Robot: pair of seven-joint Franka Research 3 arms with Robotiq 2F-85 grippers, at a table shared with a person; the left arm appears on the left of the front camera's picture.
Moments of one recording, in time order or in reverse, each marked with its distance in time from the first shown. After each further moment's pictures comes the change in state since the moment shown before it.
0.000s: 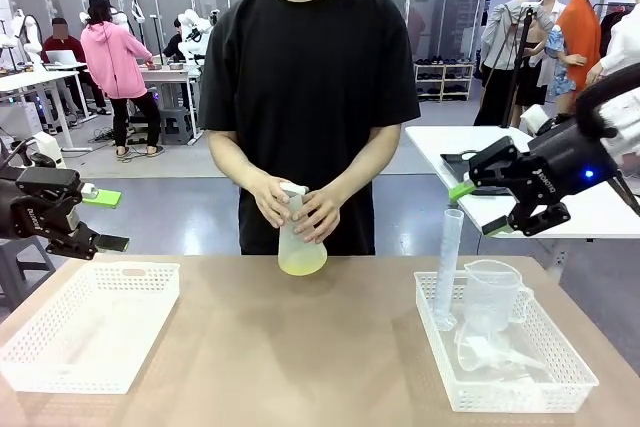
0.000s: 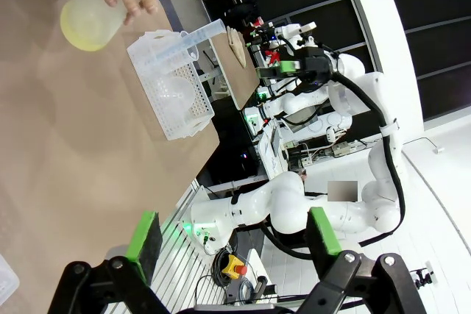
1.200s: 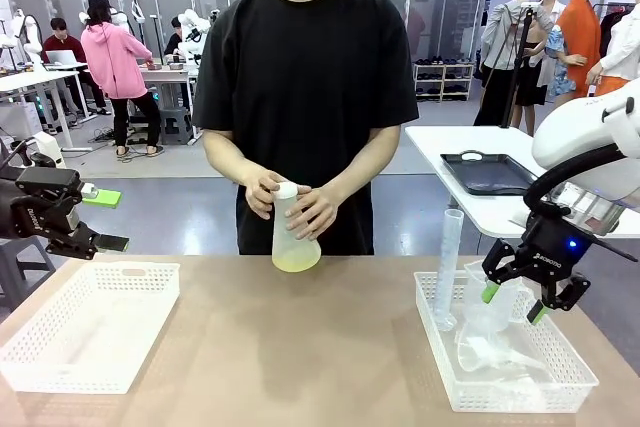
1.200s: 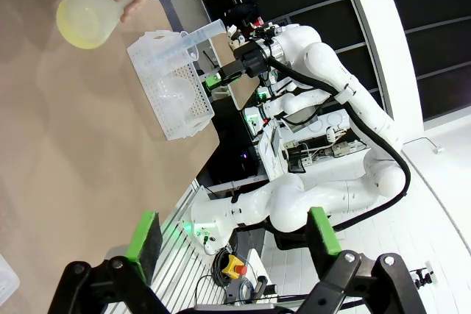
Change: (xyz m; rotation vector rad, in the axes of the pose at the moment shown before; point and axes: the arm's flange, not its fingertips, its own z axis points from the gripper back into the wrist) left arm 0.000 0.000 0.000 0.000 0.000 -0.001; right arm 0.061 -0.136 -0.076 -0.506 0.288 -0.163
